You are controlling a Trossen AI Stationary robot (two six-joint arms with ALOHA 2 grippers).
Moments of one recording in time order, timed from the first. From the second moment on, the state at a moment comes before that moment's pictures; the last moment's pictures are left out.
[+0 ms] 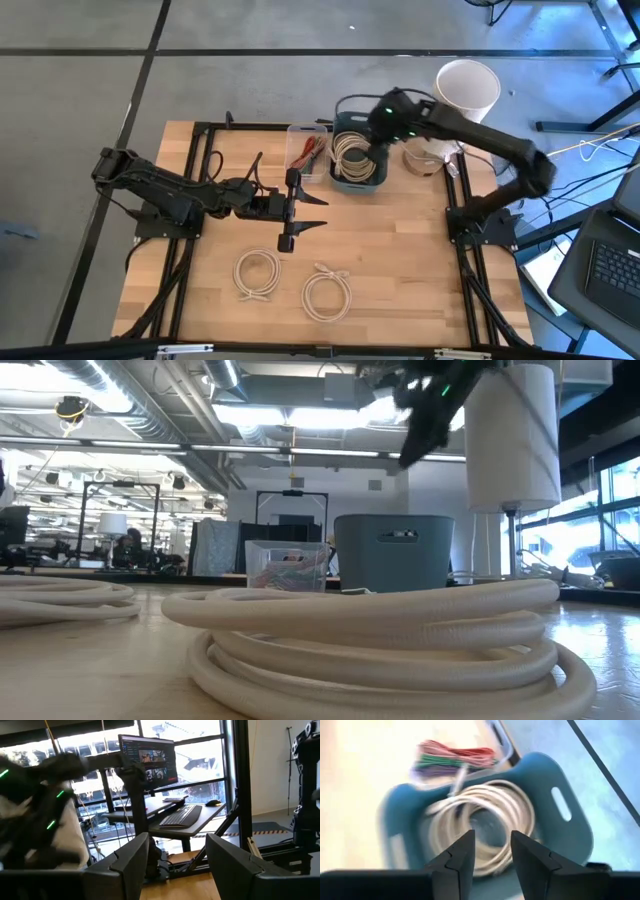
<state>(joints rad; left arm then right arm) -0.19 1.34 0.87 0.62 -0.13 0.18 -0.47 1.45 1.38 -0.85 0.04 -0.12</state>
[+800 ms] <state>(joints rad) -0.19 1.34 0.87 0.62 -0.13 0.18 0.52 1.16 0.62 0.11 -0.02 0.67</state>
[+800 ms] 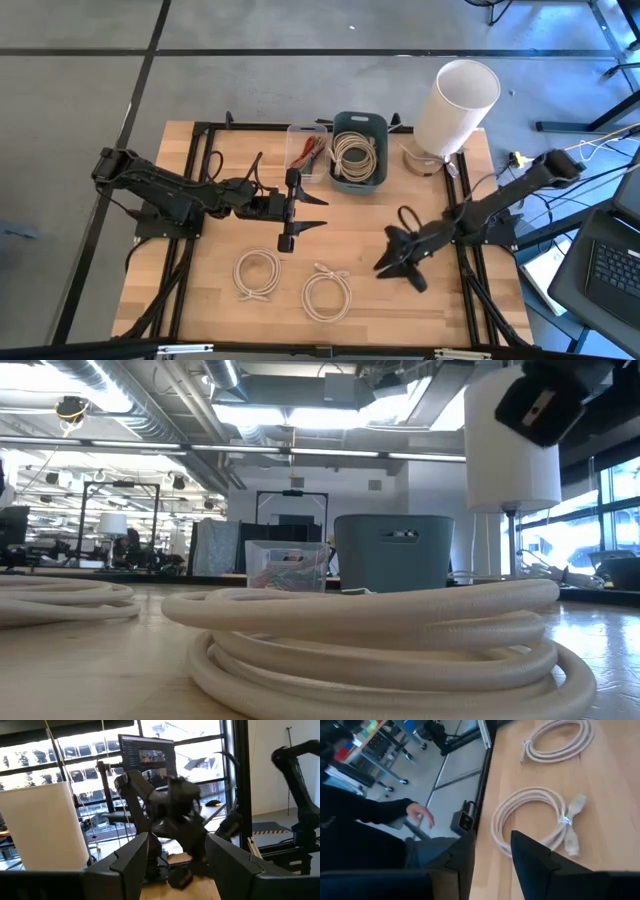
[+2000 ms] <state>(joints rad) -0.19 1.34 0.87 0.62 -0.13 0.18 0.41 1.97 1.18 -0.25 0.00 0.49</state>
